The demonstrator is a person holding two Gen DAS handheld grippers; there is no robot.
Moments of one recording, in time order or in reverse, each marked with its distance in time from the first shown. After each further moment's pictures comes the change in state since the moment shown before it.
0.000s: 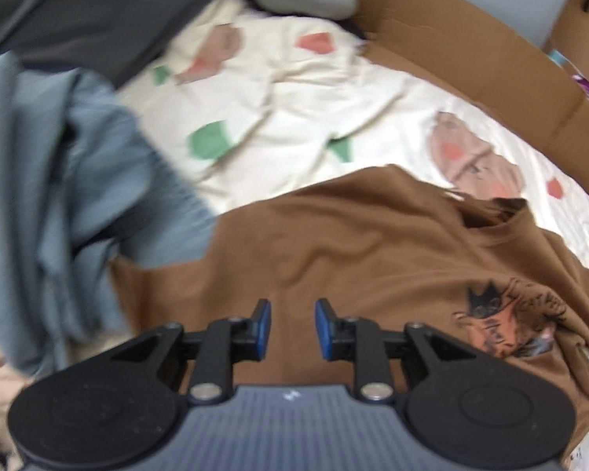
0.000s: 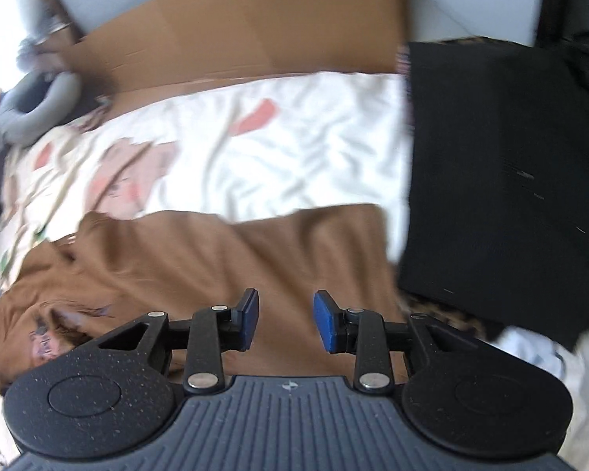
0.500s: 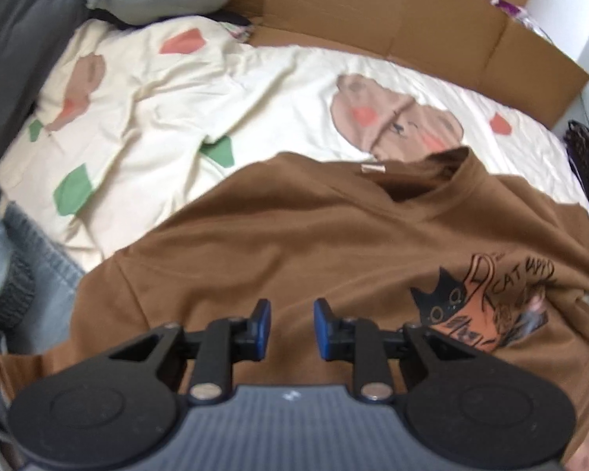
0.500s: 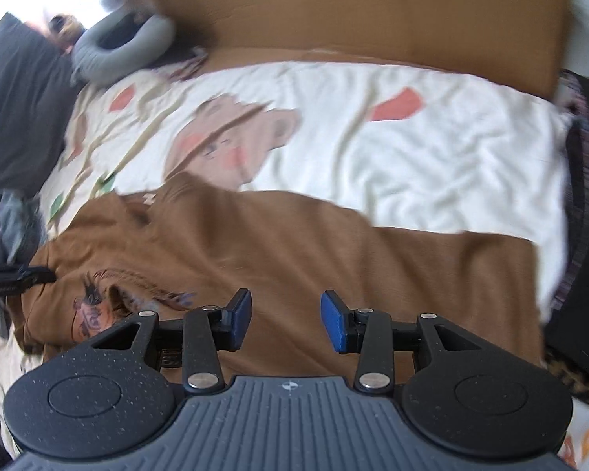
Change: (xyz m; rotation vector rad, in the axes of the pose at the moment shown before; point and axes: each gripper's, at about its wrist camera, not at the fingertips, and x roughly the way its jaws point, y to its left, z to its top) left arm 0.064 -0.065 0.001 0.265 0.005 -0.123; right arm 0.053 0.096 0.005 -0.224 0.062 0.169
